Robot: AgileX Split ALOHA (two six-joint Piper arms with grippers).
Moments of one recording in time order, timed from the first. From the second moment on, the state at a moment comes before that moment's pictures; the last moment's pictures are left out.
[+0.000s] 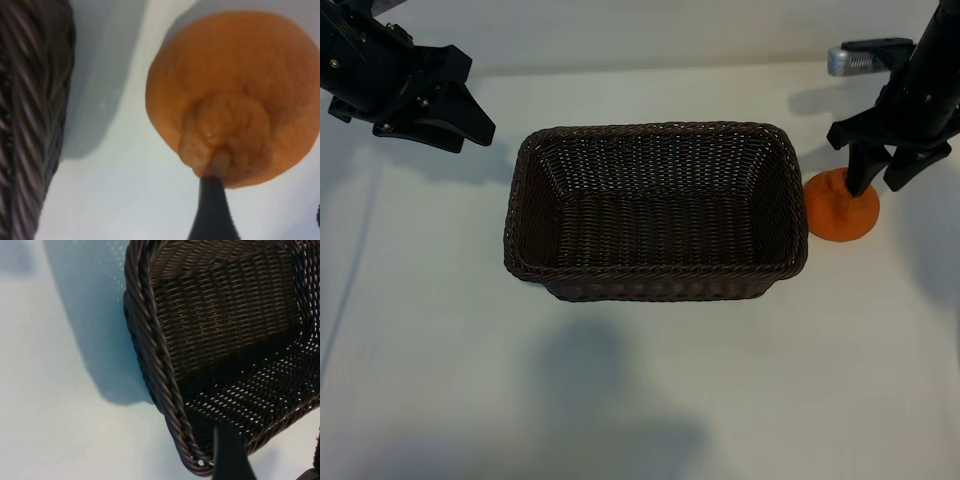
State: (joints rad) left arm -0.02 1.75 -1.46 -0.58 1.18 0.32; right arm -0.04 2.12 -1.63 0.22 1.21 -0.24
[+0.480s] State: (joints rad) left arm -0.02 1.75 -1.46 -0.58 1.18 0.33; right arm -0.04 2.12 -1.63 0.26 1.21 -0.25
